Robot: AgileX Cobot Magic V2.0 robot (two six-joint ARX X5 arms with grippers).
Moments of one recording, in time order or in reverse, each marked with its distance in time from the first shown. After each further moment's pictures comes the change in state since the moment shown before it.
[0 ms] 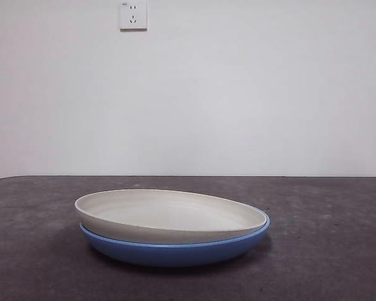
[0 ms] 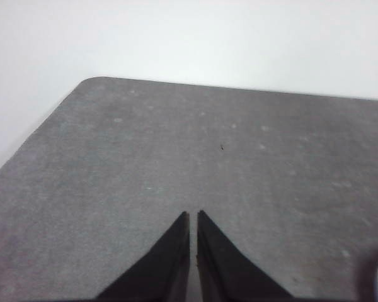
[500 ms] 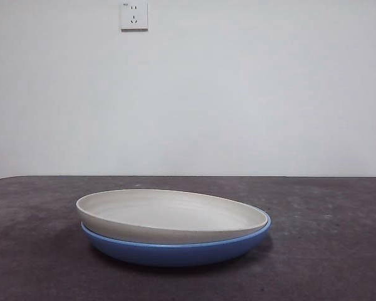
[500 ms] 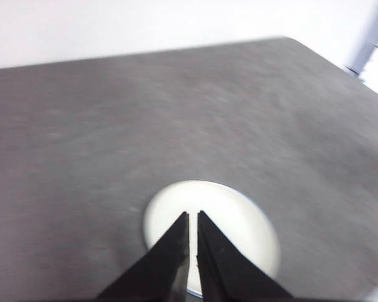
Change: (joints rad) left arm -0.516 0.346 0.704 -0.534 0.074 -0.065; right arm 0.000 0.000 0.000 0.000 0.000 0.000
